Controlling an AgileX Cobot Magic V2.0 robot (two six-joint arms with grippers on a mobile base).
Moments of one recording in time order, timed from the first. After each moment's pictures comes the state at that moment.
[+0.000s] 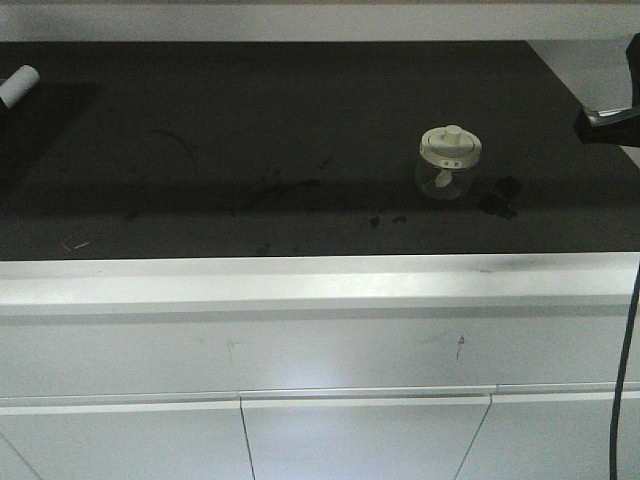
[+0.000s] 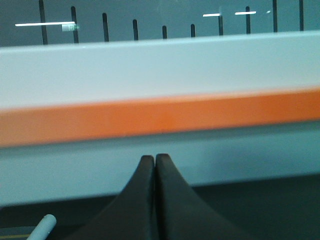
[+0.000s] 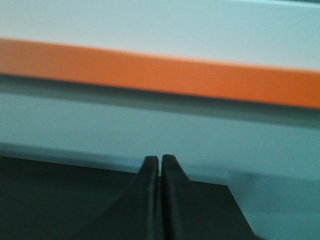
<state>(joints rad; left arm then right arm) 0.00 1.13 -0.74 0.12 -0.58 -0.04 -0.07 1.28 -0.73 -0.26 -0.74 0.09</state>
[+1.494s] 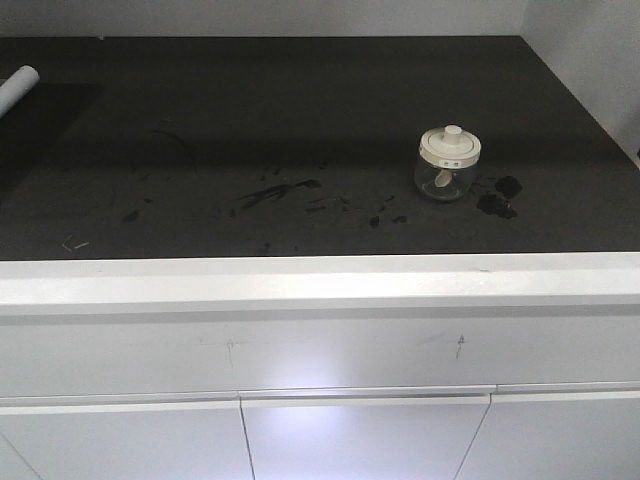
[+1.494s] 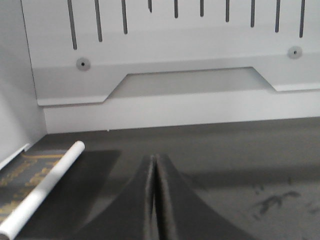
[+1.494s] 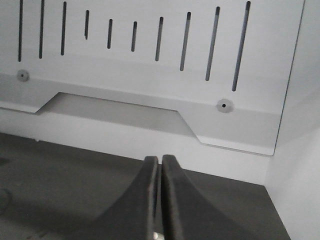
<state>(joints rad) 0.00 0.40 -0.39 0.12 -0.05 -0.06 -0.07 0.86 -0.73 -0.96 -0.39 0.81</state>
